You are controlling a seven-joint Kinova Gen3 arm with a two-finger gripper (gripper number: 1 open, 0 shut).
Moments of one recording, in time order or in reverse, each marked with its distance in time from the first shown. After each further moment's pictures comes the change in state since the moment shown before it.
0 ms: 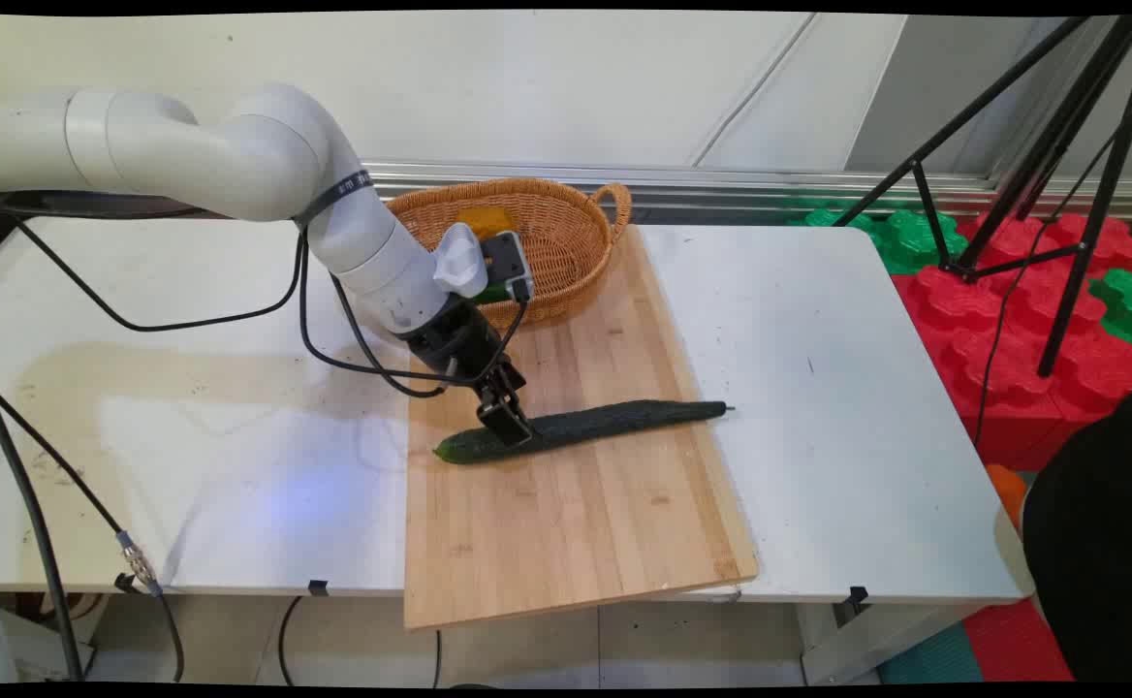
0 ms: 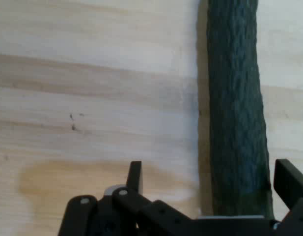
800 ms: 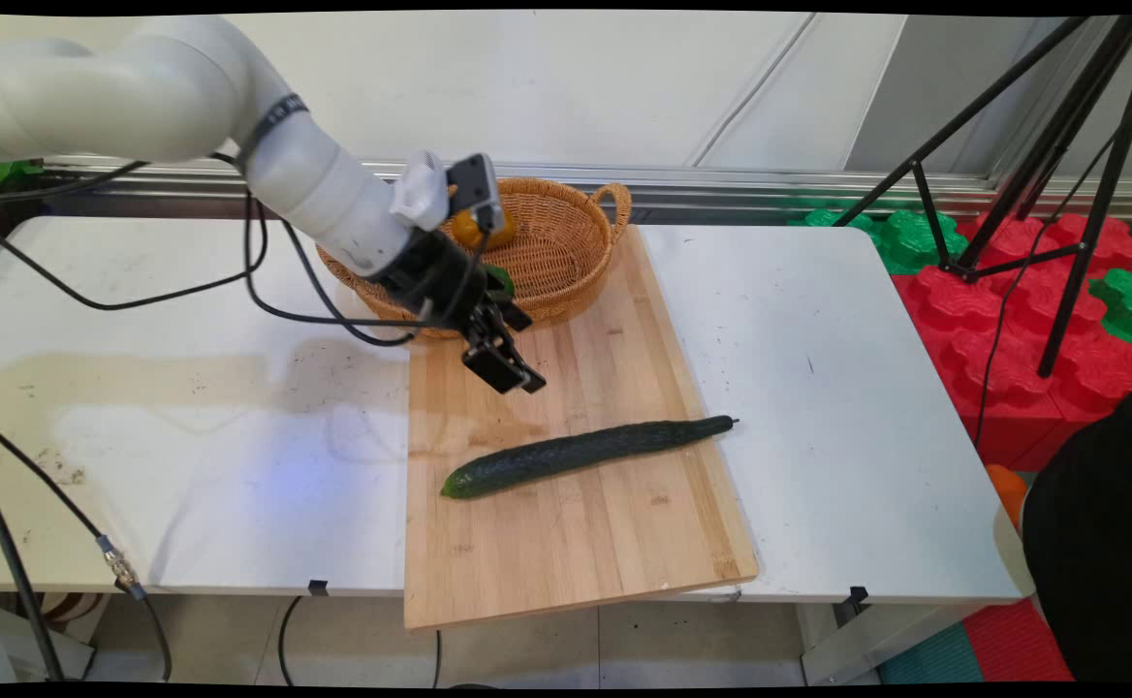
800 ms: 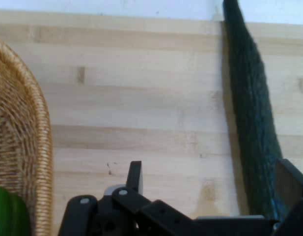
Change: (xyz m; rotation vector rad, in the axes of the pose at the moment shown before) arm 0.006 -0.001 -0.067 0.032 0.156 0.084
